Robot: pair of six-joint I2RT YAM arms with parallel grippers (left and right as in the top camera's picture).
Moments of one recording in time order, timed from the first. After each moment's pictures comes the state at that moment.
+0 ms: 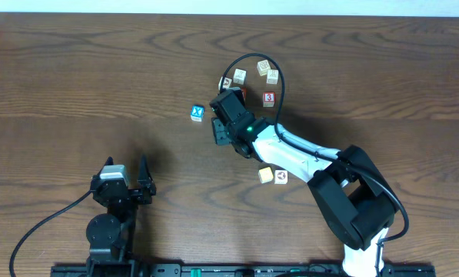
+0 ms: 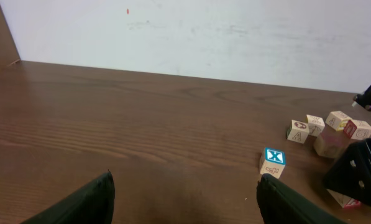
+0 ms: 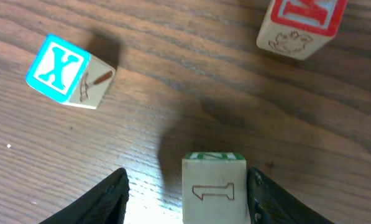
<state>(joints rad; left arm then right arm) -0.02 0.03 0.02 -0.11 -0.05 -0.10 0.71 2.01 1.27 -0.26 0.14 0.49</state>
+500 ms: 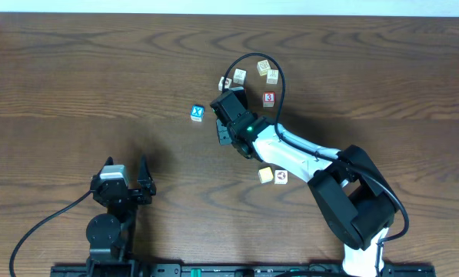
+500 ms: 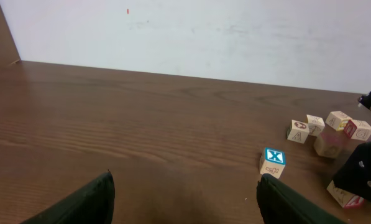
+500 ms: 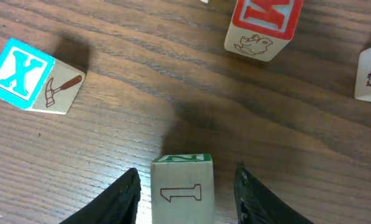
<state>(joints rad) -0.02 0.03 0.02 -0.11 -0.05 -0.10 0.71 2.01 1.27 -0.28 0.21 0.48</state>
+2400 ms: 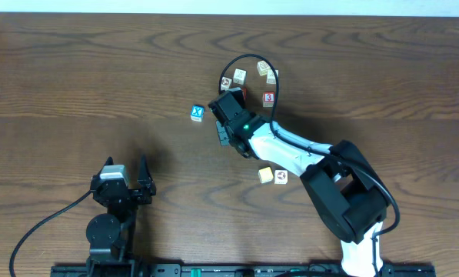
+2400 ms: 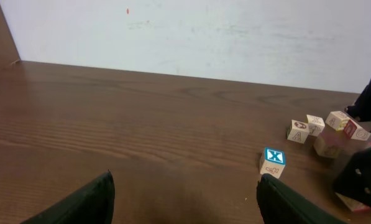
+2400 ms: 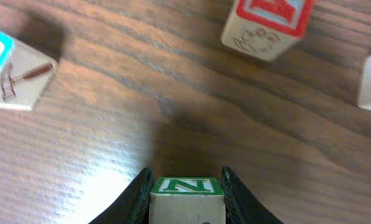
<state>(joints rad) -0.02 0.03 0.02 -0.11 -0.05 -0.10 0.71 2.06 1.30 -0.31 0.24 0.41</state>
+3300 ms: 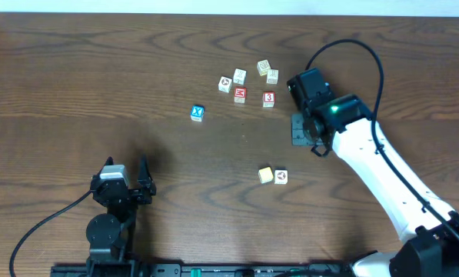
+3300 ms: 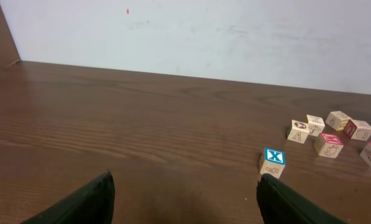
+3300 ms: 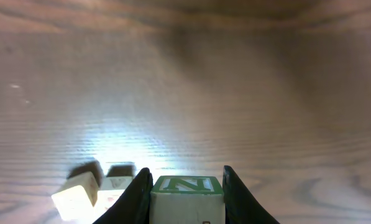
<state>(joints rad) -0.02 0.03 0.02 -0.11 -0.05 -0.10 0.43 1.58 1.28 -1.02 0.25 0.42</state>
